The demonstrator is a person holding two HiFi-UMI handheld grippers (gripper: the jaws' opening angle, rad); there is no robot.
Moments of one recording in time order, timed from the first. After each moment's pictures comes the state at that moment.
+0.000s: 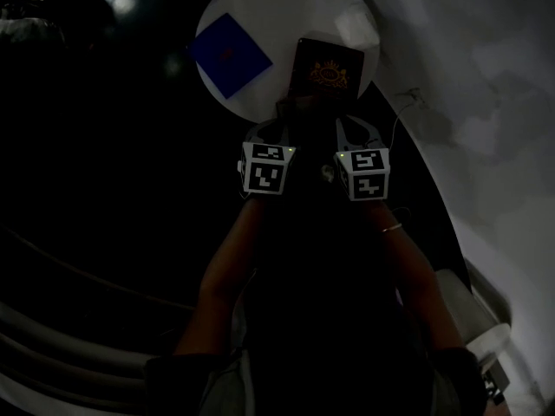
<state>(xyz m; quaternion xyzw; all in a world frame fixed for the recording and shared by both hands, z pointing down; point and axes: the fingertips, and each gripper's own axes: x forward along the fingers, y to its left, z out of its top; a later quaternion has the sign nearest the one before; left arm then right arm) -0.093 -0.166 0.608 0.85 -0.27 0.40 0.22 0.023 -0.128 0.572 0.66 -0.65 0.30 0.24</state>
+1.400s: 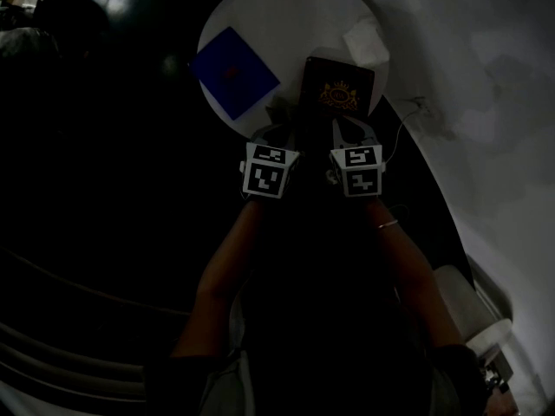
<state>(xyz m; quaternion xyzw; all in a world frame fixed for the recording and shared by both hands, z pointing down) -0.077 -0.211 0.612 0.86 -0.21 0.40 0.25 0.021 -0.188 0.601 0.65 -0.63 0.32 0.26</state>
